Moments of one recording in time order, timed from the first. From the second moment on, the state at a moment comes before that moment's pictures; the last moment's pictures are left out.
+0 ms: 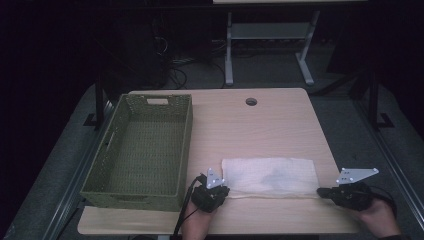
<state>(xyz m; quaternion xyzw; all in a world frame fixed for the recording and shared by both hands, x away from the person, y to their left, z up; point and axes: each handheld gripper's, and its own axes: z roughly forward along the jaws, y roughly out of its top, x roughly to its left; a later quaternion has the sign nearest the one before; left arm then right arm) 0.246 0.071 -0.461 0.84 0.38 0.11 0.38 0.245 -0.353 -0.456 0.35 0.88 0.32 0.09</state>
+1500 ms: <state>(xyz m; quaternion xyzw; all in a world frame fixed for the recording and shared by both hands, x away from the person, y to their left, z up) 0.349 0.059 -0.468 0.83 0.40 0.17 0.34 0.352 -0.362 -0.461 0.40 0.84 0.35 0.12</state>
